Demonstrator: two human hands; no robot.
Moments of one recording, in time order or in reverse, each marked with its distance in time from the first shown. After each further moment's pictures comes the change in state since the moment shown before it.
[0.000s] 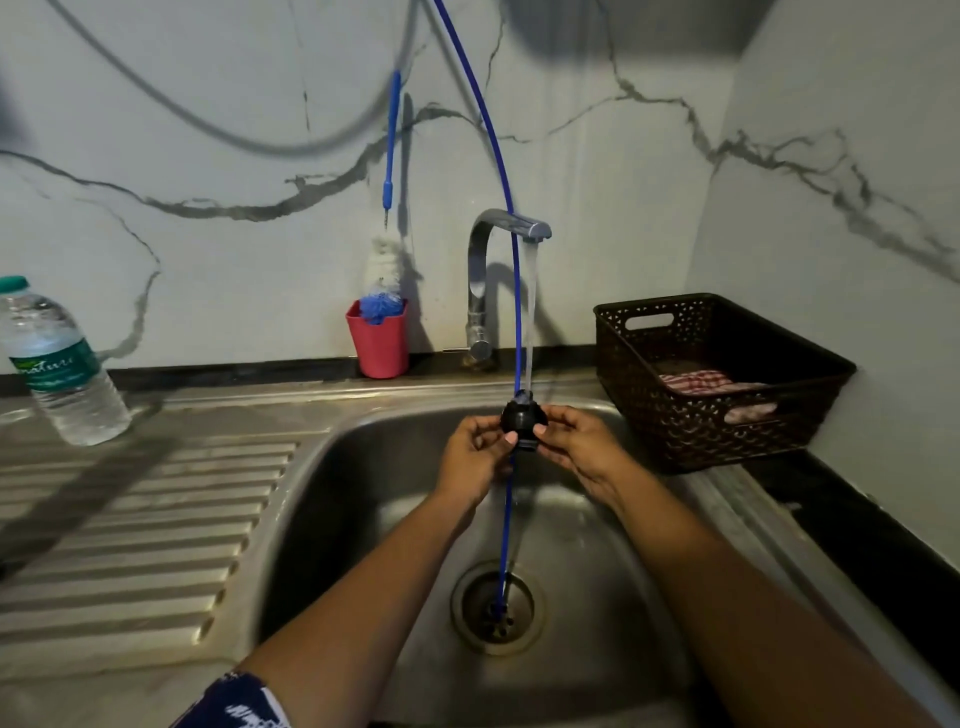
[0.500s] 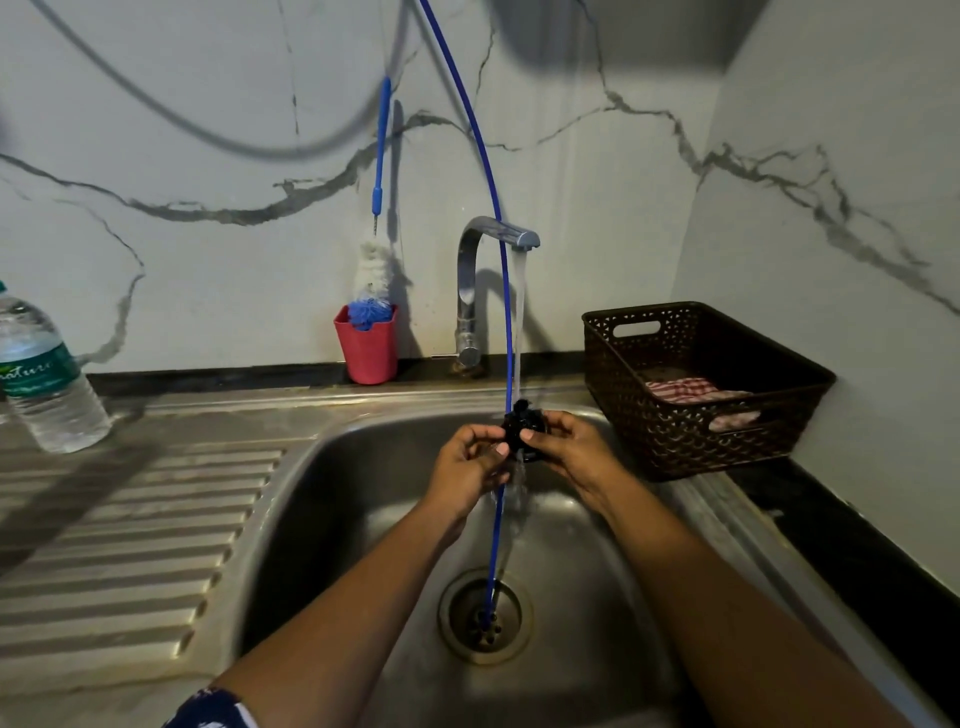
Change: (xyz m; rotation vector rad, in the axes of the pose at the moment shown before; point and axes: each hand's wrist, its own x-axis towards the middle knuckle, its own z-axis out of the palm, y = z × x) left_hand -0.005 -0.001 0.001 -0.075 -0.075 -0.004; right_hand 0.000 0.000 -0.006 0.017 0.033 -0.033
